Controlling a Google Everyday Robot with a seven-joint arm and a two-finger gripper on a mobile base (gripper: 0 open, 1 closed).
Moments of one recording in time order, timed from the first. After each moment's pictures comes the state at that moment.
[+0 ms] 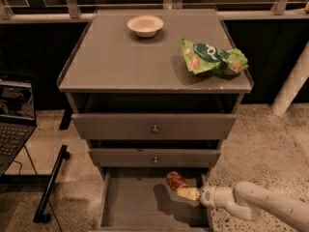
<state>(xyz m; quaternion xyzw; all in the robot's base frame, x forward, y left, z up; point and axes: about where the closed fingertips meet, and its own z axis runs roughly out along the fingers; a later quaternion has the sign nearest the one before) 0.496 -0.161 0.339 -0.03 0.88 0.41 0.23</state>
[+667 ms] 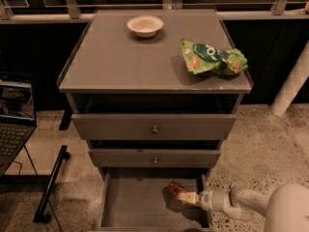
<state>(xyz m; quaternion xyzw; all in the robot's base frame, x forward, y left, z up) 0.508 -0.176 0.234 0.04 0.88 0.44 0.16</state>
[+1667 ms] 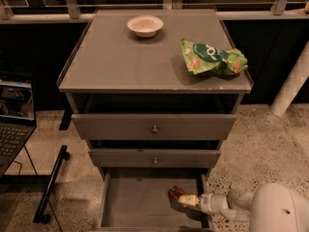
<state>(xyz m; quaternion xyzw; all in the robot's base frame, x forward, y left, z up) 0.510 -0.183 0.178 0.09 0.89 0.44 0.12</state>
